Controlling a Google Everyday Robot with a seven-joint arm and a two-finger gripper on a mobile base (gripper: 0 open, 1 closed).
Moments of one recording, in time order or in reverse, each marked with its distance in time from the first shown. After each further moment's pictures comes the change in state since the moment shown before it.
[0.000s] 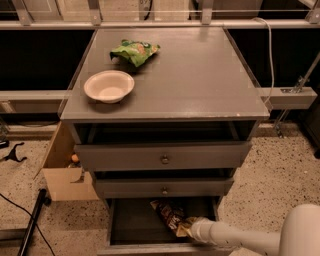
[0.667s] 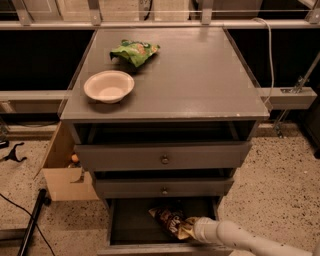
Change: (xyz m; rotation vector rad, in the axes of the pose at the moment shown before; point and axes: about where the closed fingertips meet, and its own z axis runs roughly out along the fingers) arm -0.021 0.009 -0.030 -0.062 -0.075 -0.147
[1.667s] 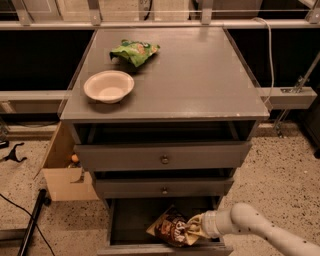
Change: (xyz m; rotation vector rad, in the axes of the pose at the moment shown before) arm -0.042 0.020 -0.077 -0.261 -0.045 -0.329
